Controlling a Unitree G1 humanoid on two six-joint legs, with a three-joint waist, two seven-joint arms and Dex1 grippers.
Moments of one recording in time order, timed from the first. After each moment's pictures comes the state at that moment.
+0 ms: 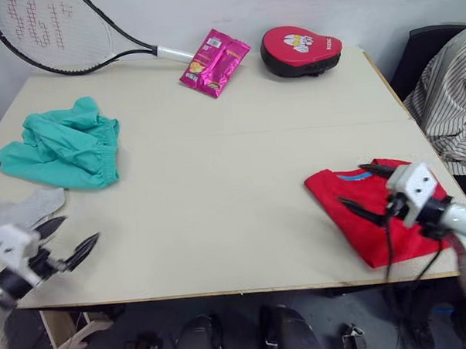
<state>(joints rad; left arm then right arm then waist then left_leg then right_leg) 0.31 0.62 0.73 0.03 -0.41 0.05 -0.71 -0.13 -0.64 -0.22 -0.06 0.31 -0.10 0.93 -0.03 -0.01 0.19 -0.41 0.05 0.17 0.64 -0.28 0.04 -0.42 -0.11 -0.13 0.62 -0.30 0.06</state>
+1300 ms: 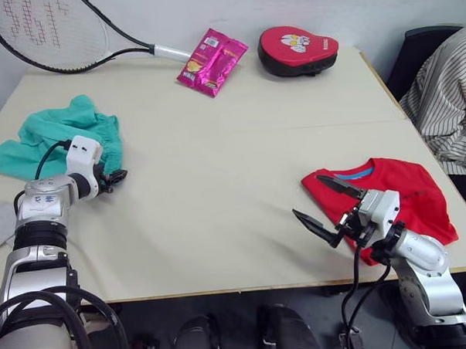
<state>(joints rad) -0.83 0.73 0.08 0.87 -0.12 0.27 -0.70 0.01 -0.50 -0.13 -0.24 0.41 -0.13 0.83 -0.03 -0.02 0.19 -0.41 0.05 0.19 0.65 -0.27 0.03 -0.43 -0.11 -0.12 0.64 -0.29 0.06</state>
